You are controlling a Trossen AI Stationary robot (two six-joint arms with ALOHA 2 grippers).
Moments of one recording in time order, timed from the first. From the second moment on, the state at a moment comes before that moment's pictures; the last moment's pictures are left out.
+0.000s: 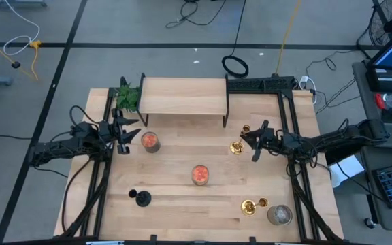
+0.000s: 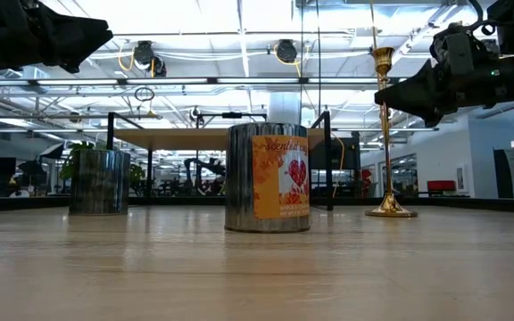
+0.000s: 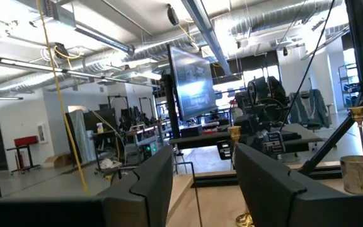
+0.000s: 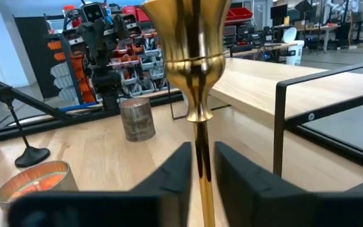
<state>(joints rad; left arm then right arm) 0.16 0.01 0.06 0.30 -0.03 0.20 0.08 0.81 0.02 0.80 0.42 0.14</state>
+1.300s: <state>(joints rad) 0.16 0.01 0.06 0.29 -0.03 0.15 -0.31 1.20 0.92 0.46 -0.08 -0.04</state>
